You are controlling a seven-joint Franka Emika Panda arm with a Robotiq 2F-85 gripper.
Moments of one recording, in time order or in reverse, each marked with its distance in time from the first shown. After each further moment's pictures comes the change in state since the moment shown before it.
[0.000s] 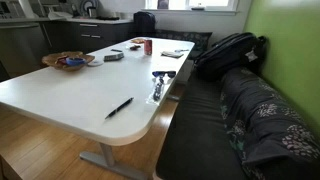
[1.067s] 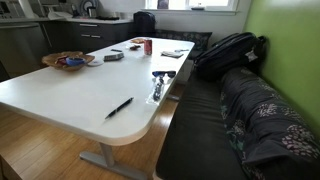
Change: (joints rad) arm -0.034 -0.038 -0.112 -0.123 -0.181 0.018 -0.153
